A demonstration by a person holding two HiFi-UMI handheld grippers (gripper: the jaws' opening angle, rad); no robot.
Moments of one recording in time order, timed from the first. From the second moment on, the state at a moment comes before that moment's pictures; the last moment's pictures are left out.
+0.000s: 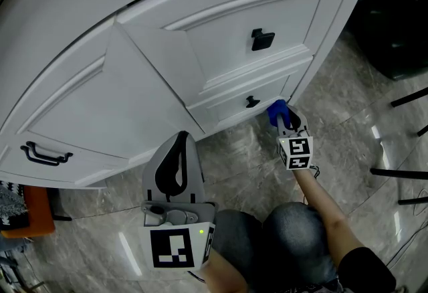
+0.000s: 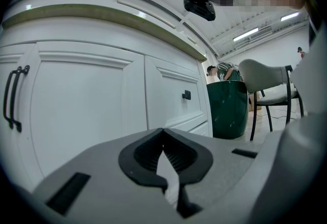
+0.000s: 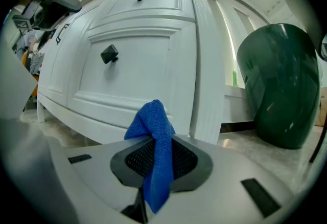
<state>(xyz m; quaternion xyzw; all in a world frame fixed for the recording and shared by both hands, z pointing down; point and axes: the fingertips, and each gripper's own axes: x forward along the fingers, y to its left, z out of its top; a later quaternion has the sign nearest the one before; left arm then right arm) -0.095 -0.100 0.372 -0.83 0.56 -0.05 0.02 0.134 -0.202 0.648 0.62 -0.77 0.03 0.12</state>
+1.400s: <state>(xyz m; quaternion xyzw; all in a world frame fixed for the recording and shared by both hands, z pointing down) -0.059 -0.106 0.377 -0.87 0.49 -0.06 0.05 0.240 -0.184 0.262 0.65 -0.75 -0.14 0.00</state>
